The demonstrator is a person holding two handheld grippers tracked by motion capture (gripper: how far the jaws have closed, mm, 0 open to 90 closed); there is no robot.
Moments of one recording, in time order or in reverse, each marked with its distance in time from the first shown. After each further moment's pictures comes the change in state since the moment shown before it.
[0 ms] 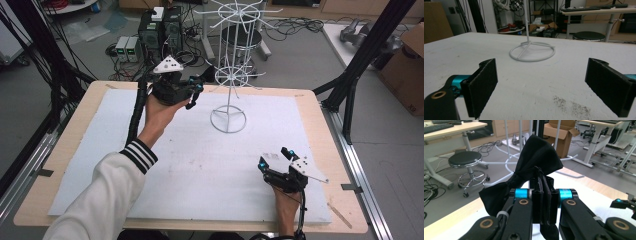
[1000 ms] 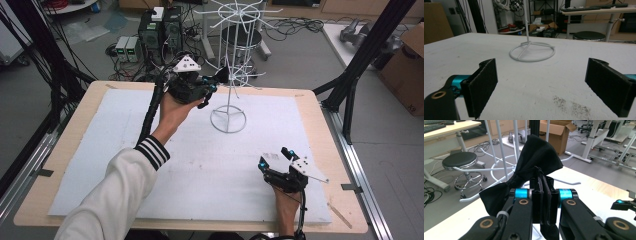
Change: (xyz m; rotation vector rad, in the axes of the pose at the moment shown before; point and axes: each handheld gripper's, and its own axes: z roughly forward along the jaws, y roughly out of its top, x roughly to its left) left arm -0.016 0.007 0.032 0.024 -0.024 0.040; right arm -0.001 0.000 0.000 -0.002 0.001 0.003
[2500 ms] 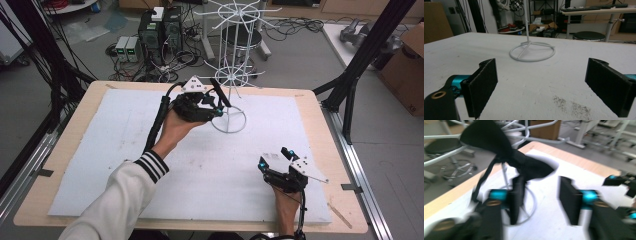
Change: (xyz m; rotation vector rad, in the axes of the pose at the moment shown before) left arm -0.019 -0.040 0.008 0.092 -0.040 0.023; right arm 0.001 0.000 0.000 0.003 0.000 -0.003
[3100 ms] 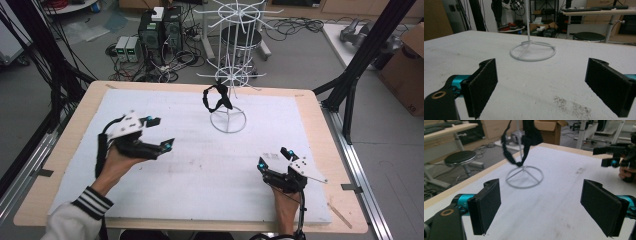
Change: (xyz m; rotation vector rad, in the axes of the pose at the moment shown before) left arm 0.023 -0.120 -0.130 -0.153 0.019 0.052; right arm 0.001 0.000 0.000 0.000 0.000 -0.030
